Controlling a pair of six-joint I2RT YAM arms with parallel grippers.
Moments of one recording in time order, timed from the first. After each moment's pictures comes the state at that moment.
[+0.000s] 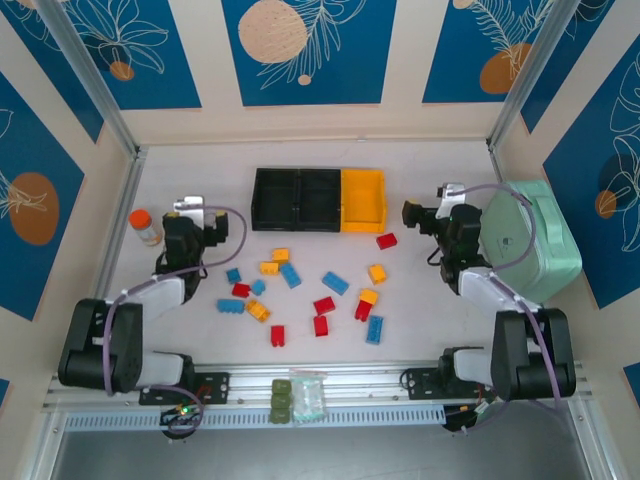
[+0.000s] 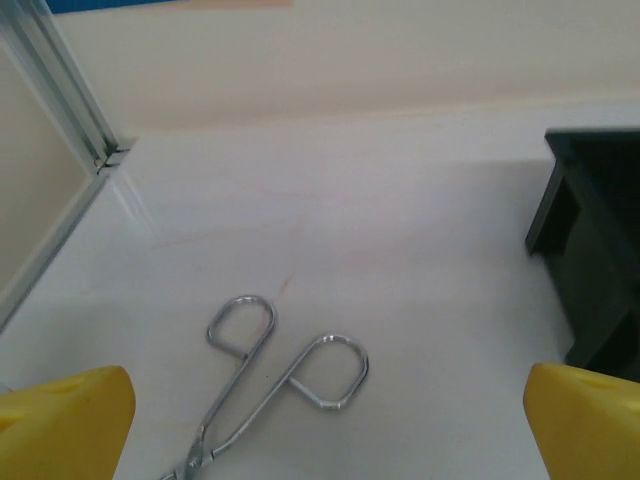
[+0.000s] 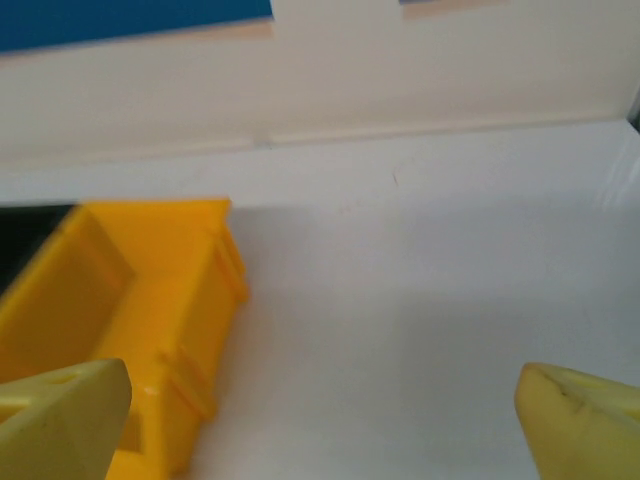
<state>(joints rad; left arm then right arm) -0.11 1.31 0.50 0.50 -0.19 0.00 0.03 1.23 0.55 0.38 -0.07 0.14</state>
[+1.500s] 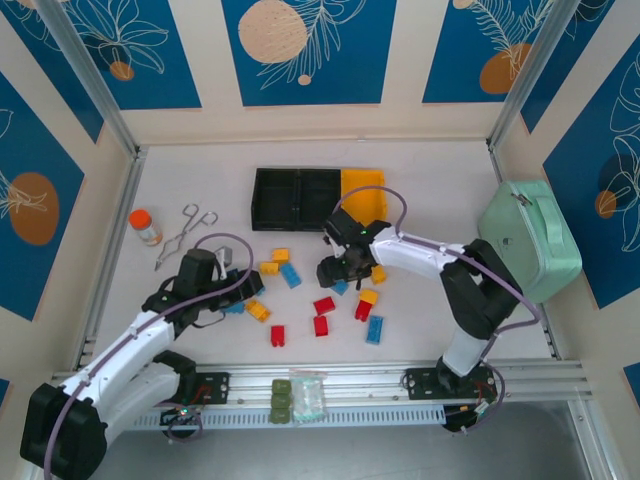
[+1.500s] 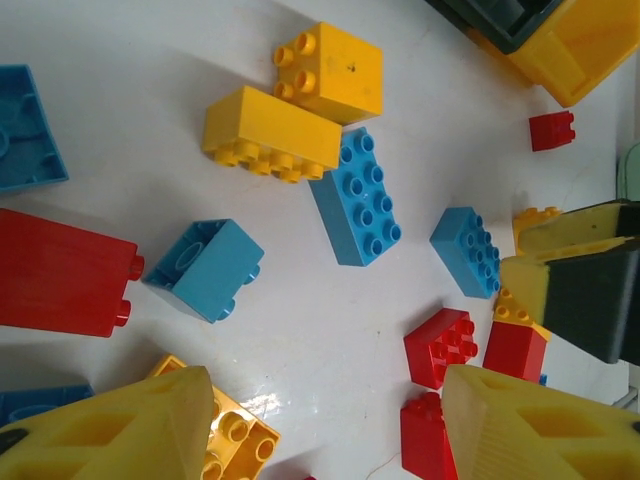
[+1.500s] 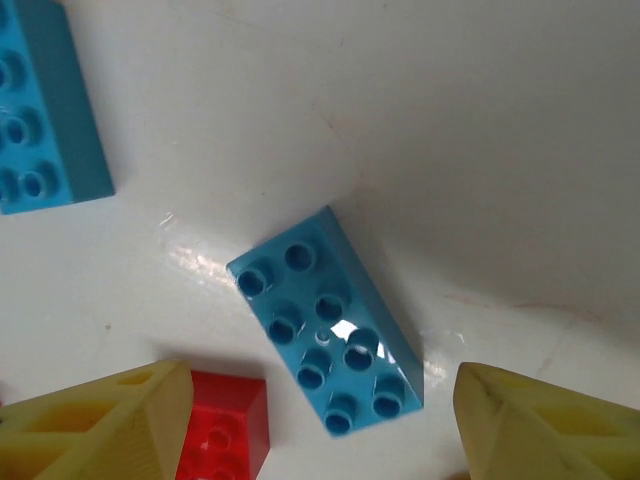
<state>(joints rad) -0.40 0.86 0.43 -0.36 0.34 -0.78 0.73 1.72 1.11 -0.69 -0.10 0.39</state>
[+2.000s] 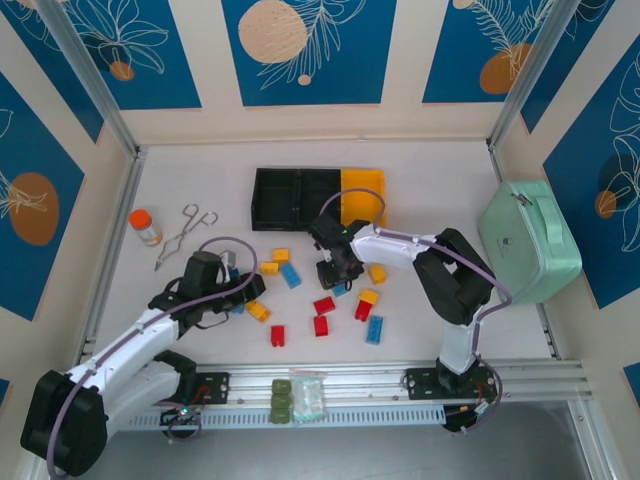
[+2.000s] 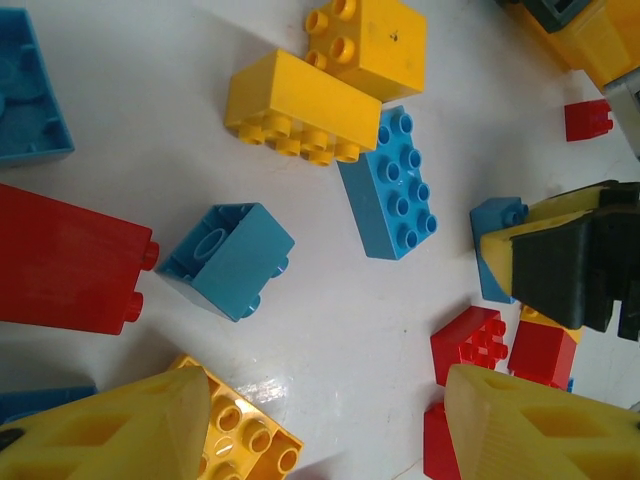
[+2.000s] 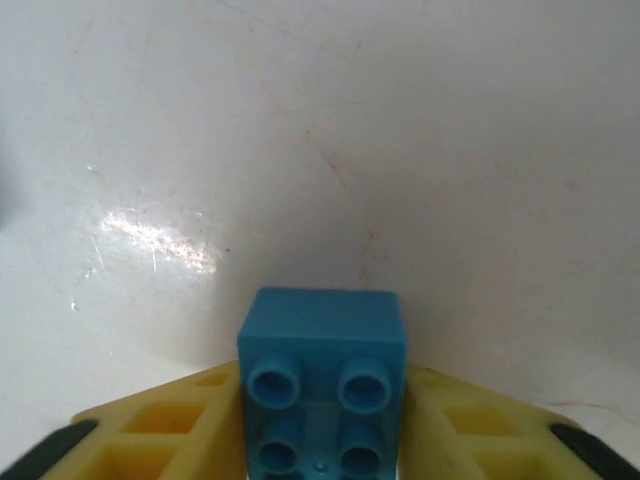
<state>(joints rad) -0.42 0.92 0.39 -0.29 0.33 -0.80 0.77 1.86 1.21 -0.74 -0.02 0.34</state>
